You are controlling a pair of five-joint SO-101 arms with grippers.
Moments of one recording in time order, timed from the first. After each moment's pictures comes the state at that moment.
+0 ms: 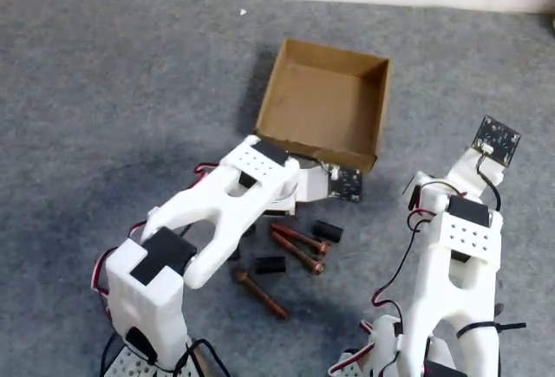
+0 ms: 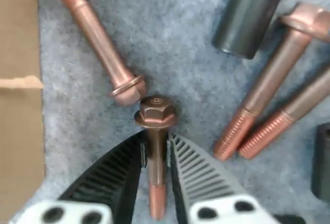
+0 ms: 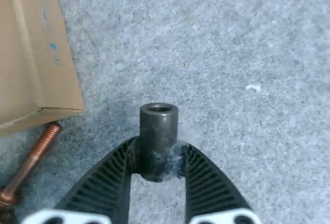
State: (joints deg) left arm 26.6 18.7 15.8 57.5 -55.1; right arm 12.7 -33.1 52.3 47.0 -9.9
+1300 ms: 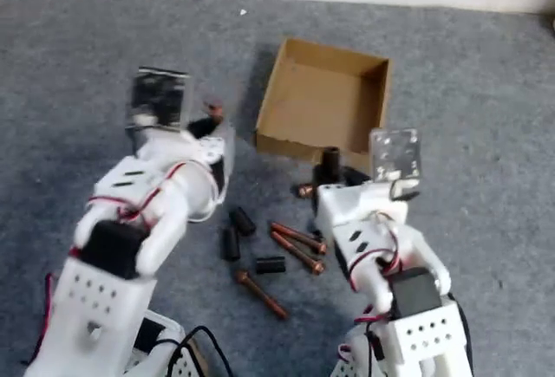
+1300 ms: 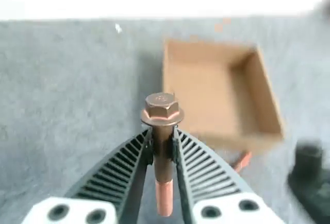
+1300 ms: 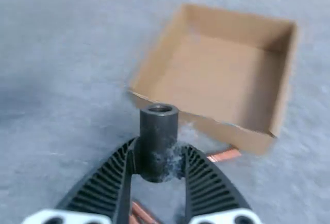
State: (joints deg) left arm 13.6 -57.0 40.2 51.7 17.0; right arm -25.0 -73.6 62.5 46.4 -6.5
